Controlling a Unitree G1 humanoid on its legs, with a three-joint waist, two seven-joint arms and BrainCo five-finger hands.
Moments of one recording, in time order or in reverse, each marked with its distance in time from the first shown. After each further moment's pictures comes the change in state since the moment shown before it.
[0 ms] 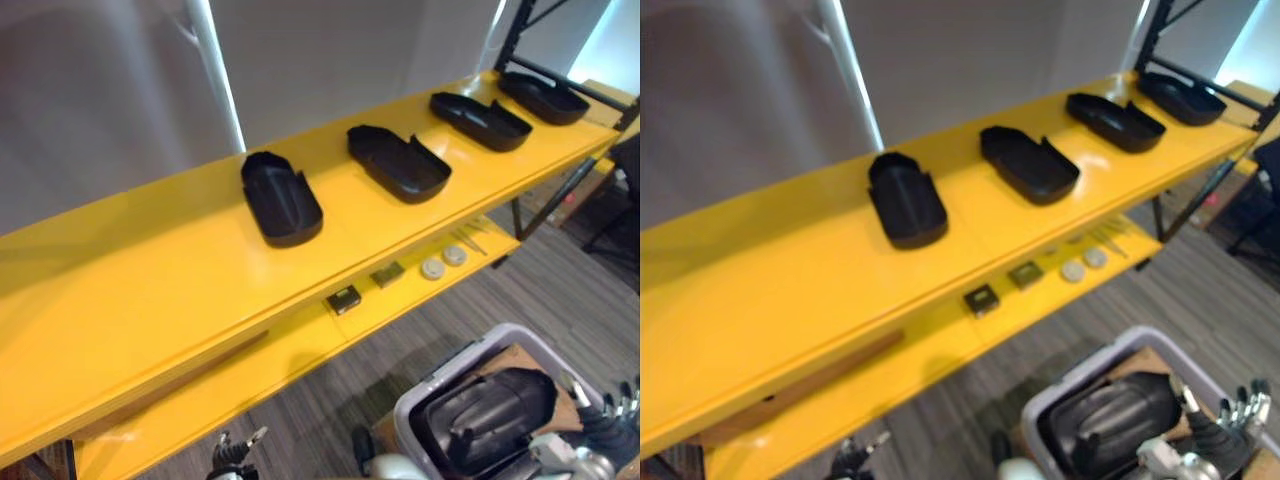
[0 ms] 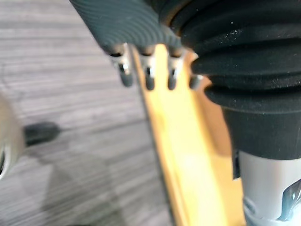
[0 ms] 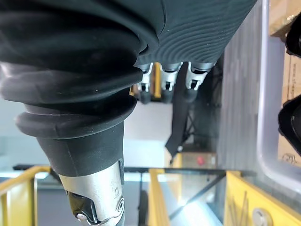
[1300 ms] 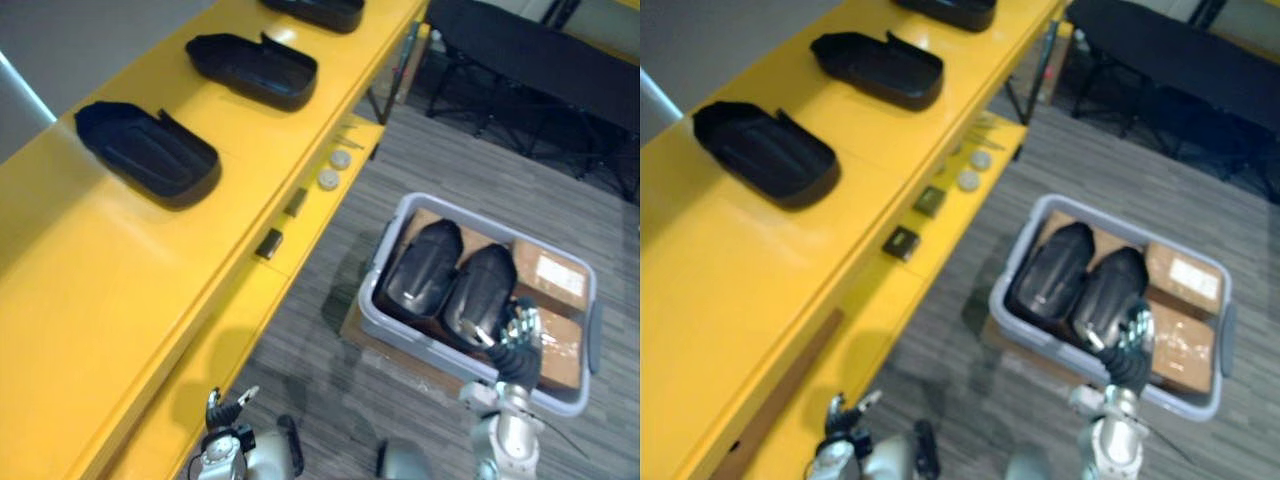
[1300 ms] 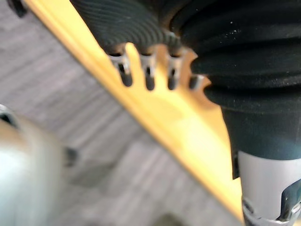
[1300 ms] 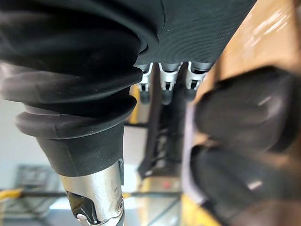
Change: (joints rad) left arm -0.035 0.081 -0.040 -0.015 -0.071 -0.027 0.063; right arm -0.197 -0.056 0.291 0.193 -0.050 0.050 0.098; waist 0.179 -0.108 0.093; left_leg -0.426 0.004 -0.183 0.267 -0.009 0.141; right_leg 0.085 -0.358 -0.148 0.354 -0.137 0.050
